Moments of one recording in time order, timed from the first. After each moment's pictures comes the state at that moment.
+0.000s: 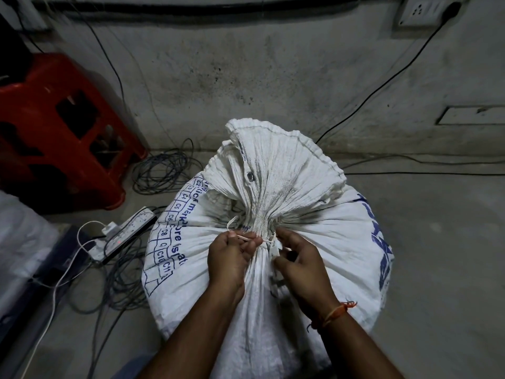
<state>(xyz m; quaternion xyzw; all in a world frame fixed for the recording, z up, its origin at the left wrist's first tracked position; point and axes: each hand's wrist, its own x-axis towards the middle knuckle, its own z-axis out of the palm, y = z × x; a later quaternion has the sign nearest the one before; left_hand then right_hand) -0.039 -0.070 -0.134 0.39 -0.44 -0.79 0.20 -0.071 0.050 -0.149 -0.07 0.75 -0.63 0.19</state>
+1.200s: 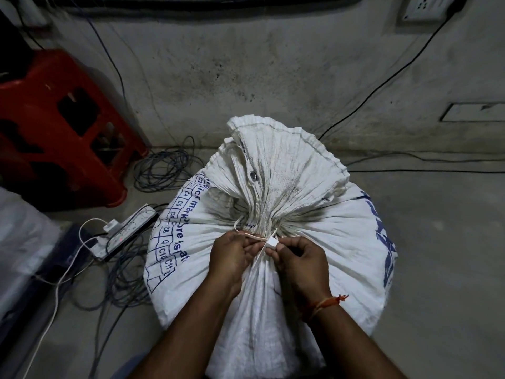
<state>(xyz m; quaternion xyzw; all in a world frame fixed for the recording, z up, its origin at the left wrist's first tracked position) -0.040 -0.080 -0.136 0.40 -0.43 -0.80 0.11 -0.073 0.034 -0.169 0.09 0.64 -0.74 0.17</state>
